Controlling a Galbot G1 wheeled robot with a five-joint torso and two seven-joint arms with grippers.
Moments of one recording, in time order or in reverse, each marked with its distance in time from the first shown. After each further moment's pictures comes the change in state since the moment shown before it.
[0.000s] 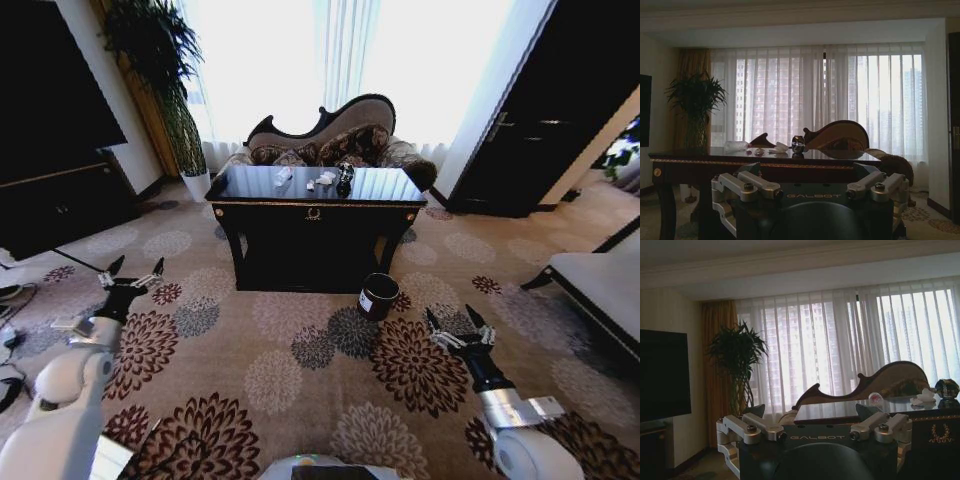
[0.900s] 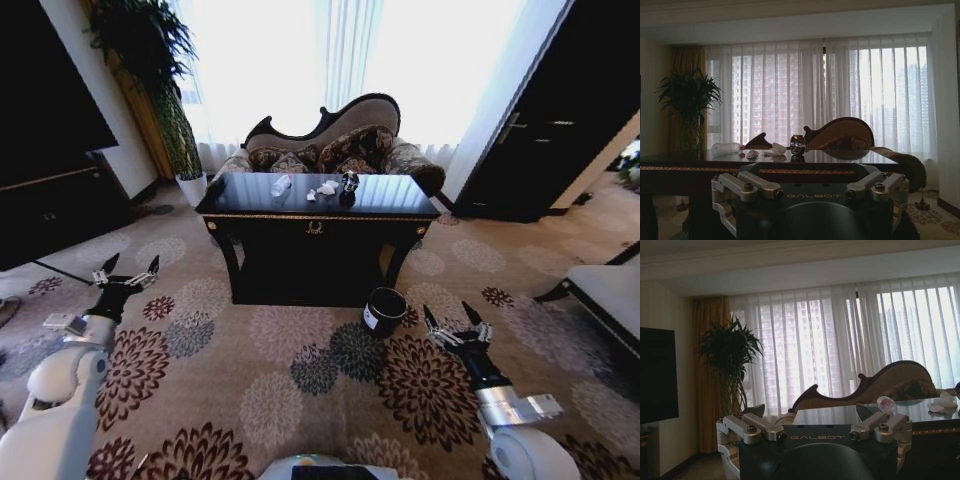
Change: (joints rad) left arm -0.005 0.000 -0.010 -0.001 -0.005 0.002 0.019; right arm 0.015 0.019 -0.017 -0.006 -0.003 -0.005 -0.011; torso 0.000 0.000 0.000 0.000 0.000
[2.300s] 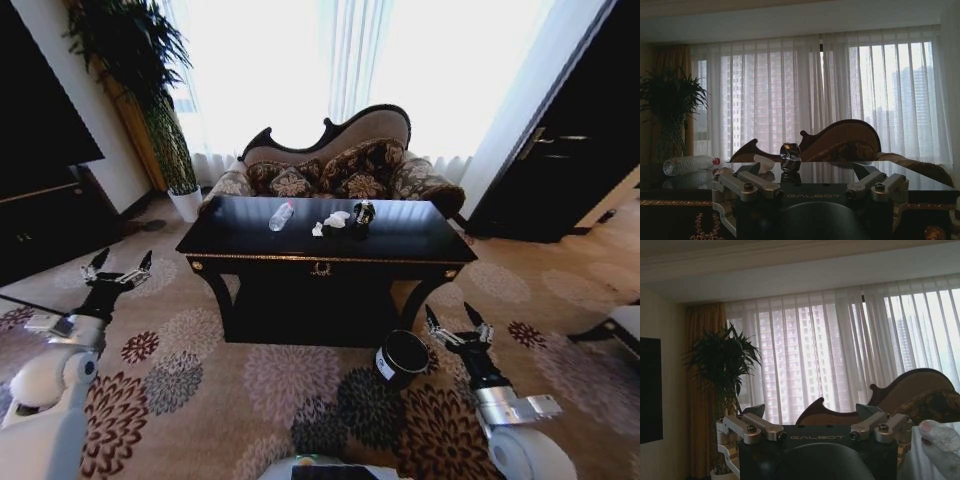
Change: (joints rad) left arm 0.020 0.002 -0.049 -0.037 -0.016 -0.004 0.022; right arm 0.013 0.020 0.005 -0.009 0.011 0.000 0.001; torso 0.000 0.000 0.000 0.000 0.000
